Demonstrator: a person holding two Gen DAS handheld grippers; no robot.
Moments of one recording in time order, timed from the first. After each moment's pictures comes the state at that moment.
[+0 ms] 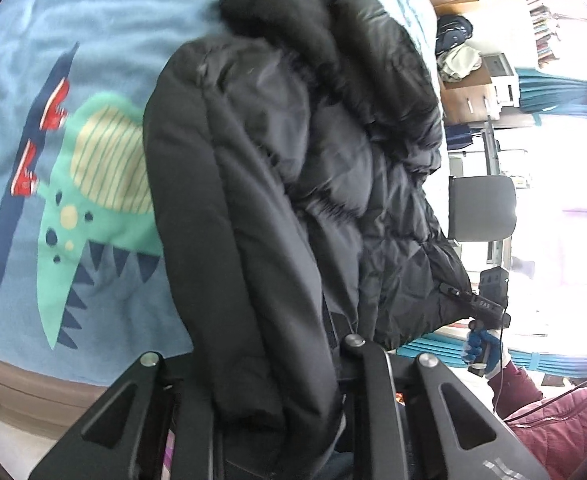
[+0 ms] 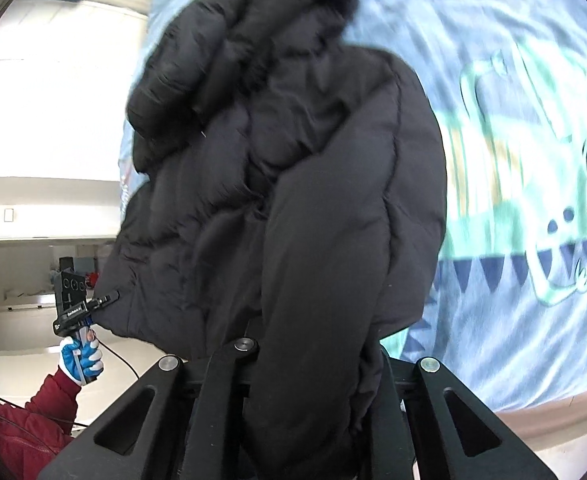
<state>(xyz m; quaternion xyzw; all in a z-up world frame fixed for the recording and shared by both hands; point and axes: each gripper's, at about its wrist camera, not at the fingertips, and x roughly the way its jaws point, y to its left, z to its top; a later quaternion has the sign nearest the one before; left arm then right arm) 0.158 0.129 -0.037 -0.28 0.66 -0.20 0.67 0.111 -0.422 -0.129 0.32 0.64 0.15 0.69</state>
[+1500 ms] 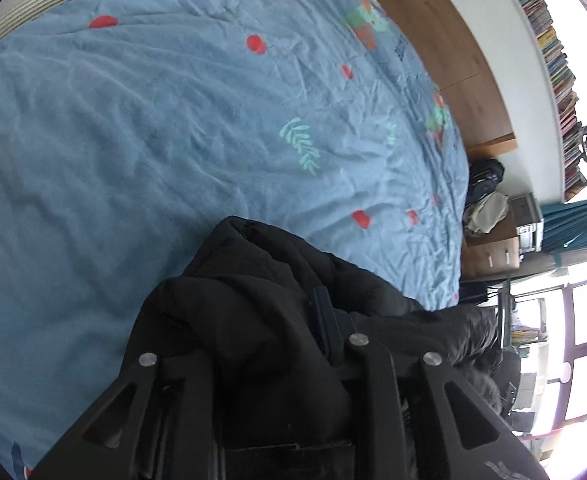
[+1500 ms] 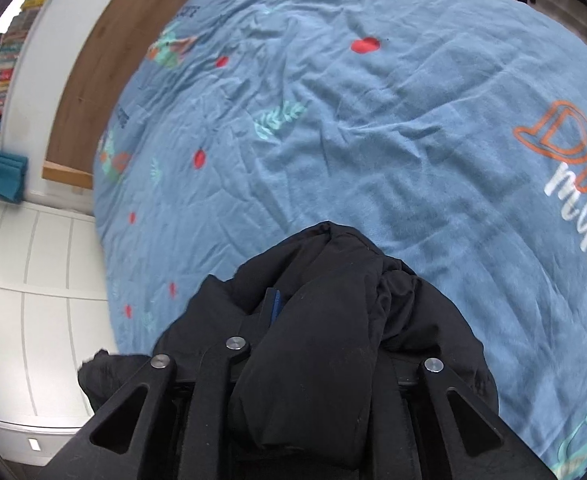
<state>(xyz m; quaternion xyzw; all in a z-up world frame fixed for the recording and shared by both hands) 0.605 0.164 -0.037 -0.35 0.53 -0.06 0.77 0.470 -0.503 -0.110 0.46 0.49 -0.08 0.74</state>
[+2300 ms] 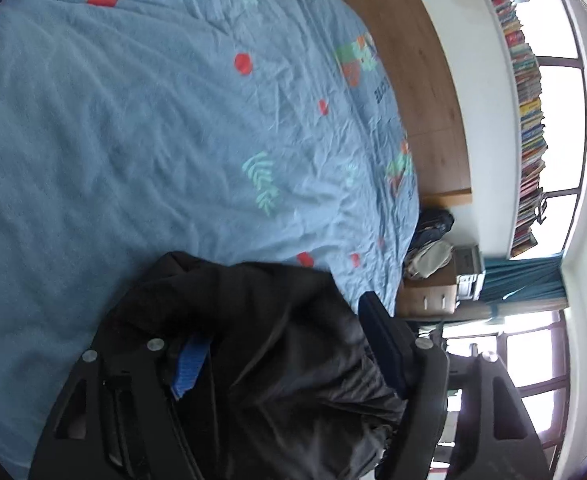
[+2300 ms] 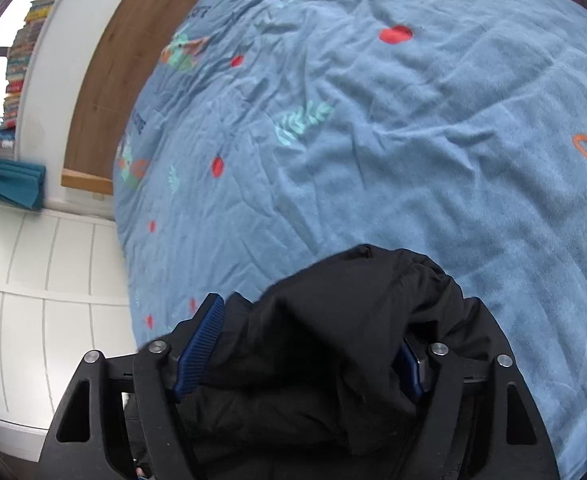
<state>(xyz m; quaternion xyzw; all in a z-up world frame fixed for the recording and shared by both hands) 0.623 0.195 -0.026 -0.48 0.45 -0.09 0.75 0.502 -0.513 -0.127 0.50 0.46 -0.04 0.73</state>
